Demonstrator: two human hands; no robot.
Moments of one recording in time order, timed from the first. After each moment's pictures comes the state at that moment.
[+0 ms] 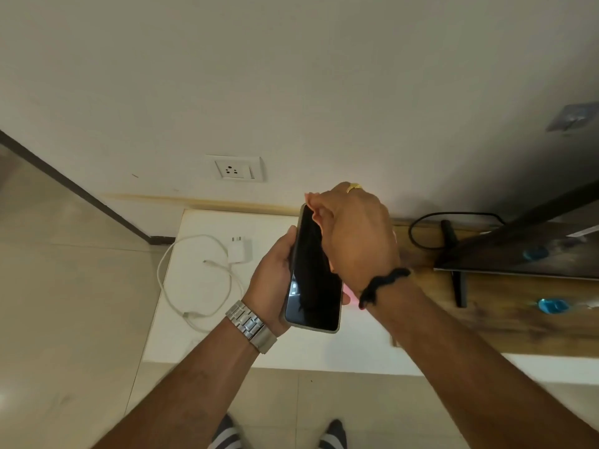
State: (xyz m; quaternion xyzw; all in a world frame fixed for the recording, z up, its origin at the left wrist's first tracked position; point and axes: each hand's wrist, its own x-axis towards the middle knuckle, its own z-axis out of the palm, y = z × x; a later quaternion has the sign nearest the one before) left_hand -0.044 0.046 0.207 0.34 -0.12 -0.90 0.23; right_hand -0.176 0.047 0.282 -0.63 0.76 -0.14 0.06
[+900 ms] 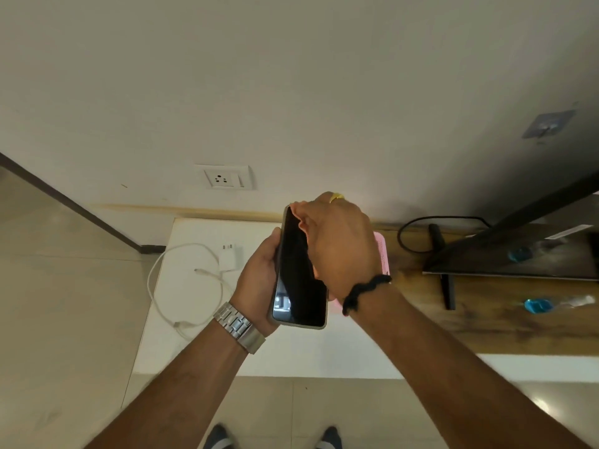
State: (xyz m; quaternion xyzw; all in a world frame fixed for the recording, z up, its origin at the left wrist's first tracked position) left_hand -0.049 0.037 0.216 0.35 -0.14 -0.89 0.27; right_hand -0.178 0.046 0.274 -0.63 0.76 -0.15 0.06
